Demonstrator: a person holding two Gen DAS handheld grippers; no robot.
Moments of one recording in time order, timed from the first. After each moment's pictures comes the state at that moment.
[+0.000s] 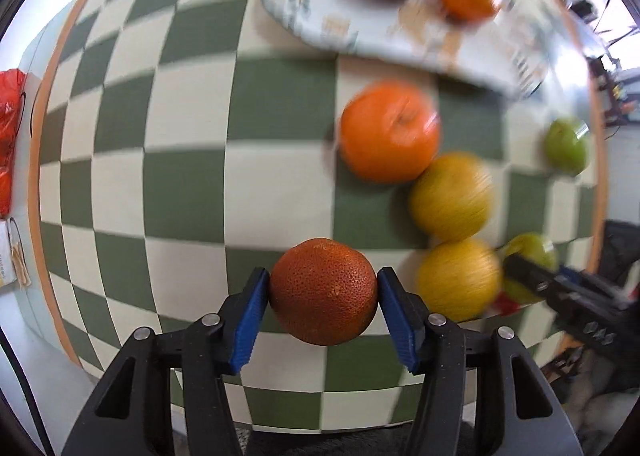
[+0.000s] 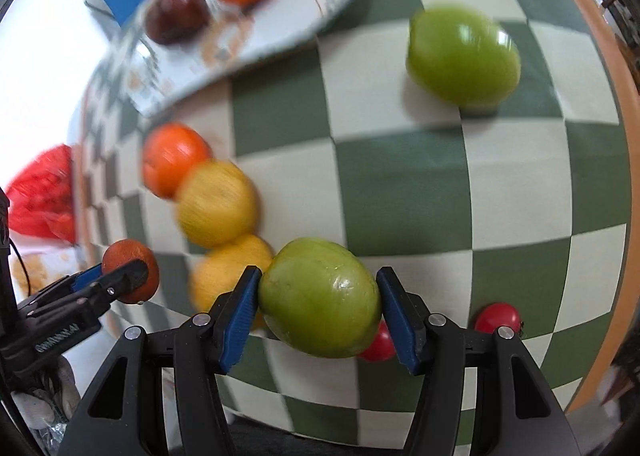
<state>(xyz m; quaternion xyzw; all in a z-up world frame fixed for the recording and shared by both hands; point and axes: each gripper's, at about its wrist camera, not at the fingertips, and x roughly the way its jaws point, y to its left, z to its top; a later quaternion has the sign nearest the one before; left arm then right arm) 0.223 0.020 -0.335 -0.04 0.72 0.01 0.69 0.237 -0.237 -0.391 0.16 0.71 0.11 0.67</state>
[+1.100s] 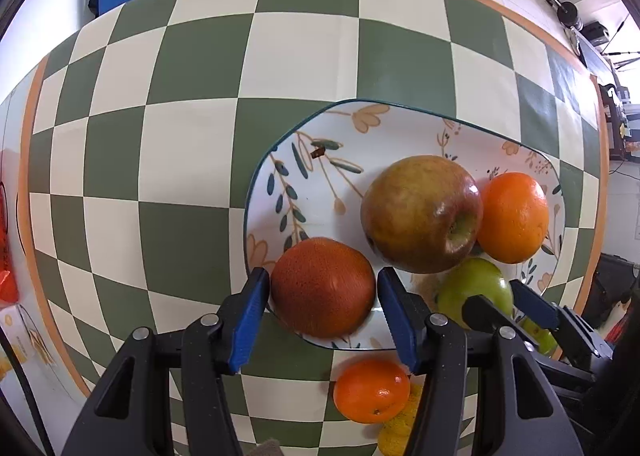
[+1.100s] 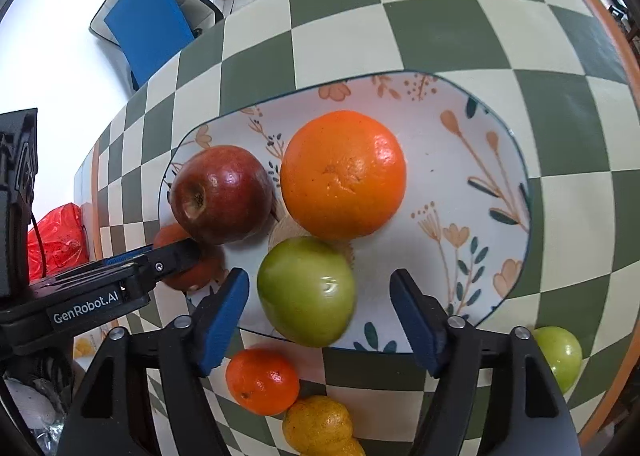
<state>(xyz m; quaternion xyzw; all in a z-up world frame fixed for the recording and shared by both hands) 0.416 0.051 -0.352 -0.06 0.73 0.01 0.68 0.422 -0.161 -0.394 0.15 0.69 0.11 0.70</state>
